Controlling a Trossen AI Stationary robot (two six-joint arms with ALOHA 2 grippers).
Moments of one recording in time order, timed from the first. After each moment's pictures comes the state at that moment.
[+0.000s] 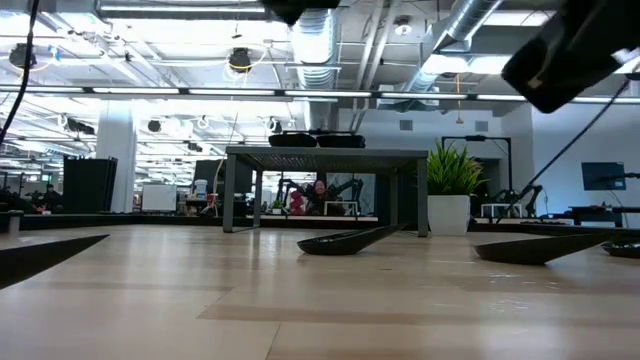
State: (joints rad) left arm -0.38 1.59 1.18 -0.20 -0.07 0.19; right arm 0.59 1.22 0.63 -0.05 0.20 0.48
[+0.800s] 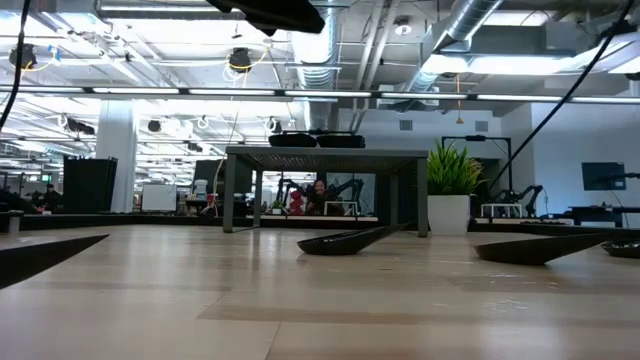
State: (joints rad) left arm -0.38 1.52 1.06 -0.13 -0.23 0.17; right arm 0.89 1.94 1.41 -0.70 0.08 0.94
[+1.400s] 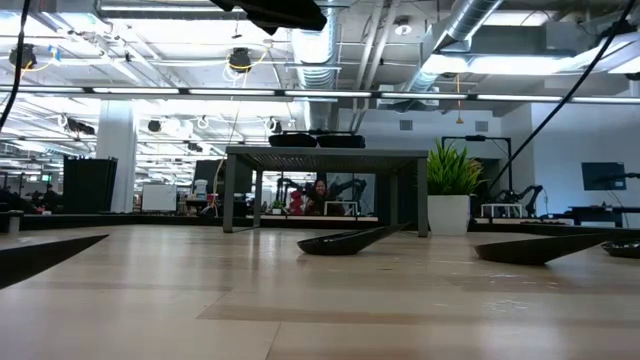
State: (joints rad) left arm -0.38 1.52 1.06 -0.12 -0.22 0.18; right arm 0.89 1.95 1.42 -0.81 0.13 0.94
